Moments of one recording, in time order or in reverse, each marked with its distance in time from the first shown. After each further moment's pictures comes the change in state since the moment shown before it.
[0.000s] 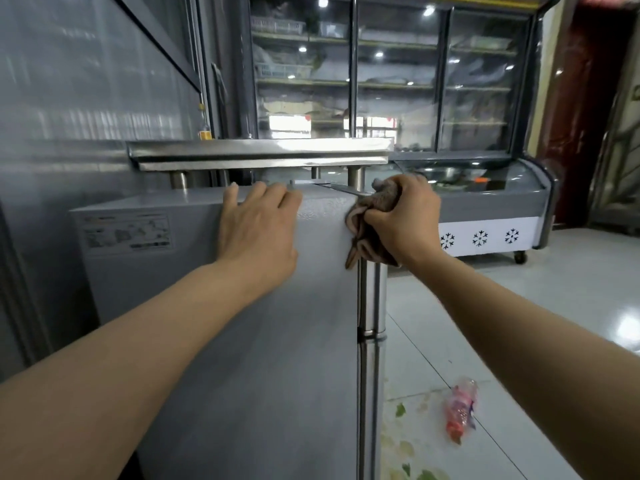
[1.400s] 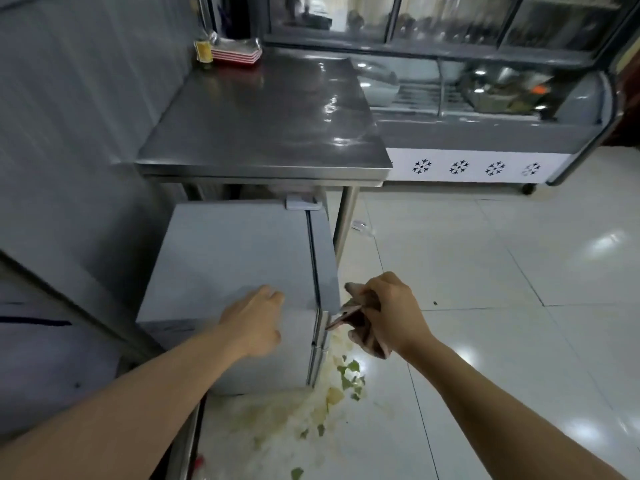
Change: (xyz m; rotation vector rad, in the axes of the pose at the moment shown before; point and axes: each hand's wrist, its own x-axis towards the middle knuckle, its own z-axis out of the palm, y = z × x) left_hand 0.151 -0.025 -0.140 -0.453 -1.226 -0.127; right_hand 0.166 -0.084 -0.125 -0.256 -0.994 0.219
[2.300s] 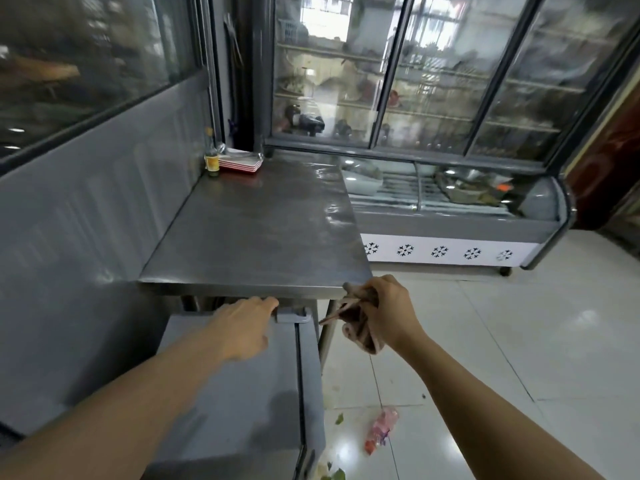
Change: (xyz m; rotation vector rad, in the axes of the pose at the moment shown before) left_hand 0.050 -0.014 -0.203 0.027 0.173 0.019; right_hand 0.155 -0.063 -0.145 0.090 0.224 -0.047
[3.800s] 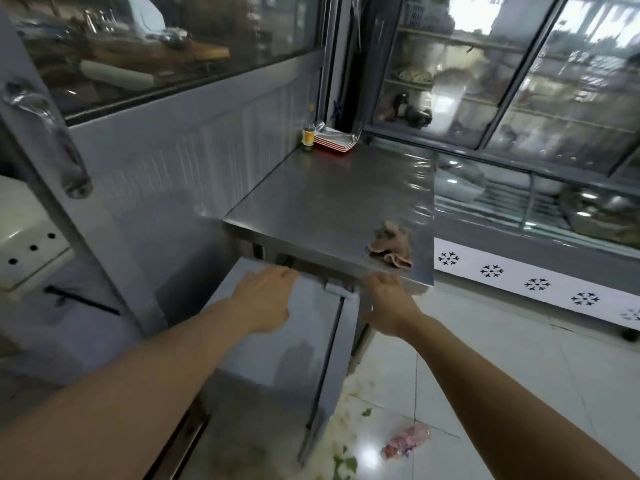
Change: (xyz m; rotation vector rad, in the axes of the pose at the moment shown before) left_hand -0.050 0.027 0.035 -0.058 0.114 -0.281; right_hand 0.006 0.010 0.044 -0.382 -0.565 -0.320
